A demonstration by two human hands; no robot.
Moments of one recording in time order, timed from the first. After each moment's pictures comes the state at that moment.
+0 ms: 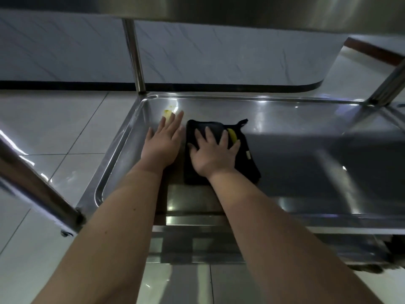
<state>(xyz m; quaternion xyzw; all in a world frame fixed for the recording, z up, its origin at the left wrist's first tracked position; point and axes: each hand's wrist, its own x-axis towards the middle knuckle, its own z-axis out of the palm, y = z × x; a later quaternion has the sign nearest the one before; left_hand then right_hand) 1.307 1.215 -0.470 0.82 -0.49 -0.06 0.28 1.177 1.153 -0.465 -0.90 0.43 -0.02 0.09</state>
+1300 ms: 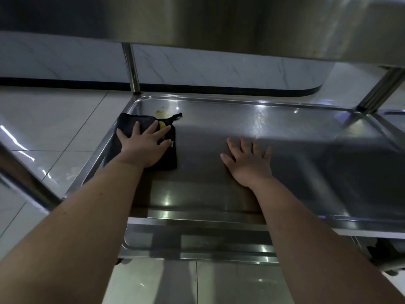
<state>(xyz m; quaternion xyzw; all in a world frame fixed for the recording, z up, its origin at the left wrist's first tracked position) 1.314 1.218 -0.463 0.89 -0.45 -0.03 0.02 1.060 1.086 -0.468 -0.89 0.44 0.01 0.06</state>
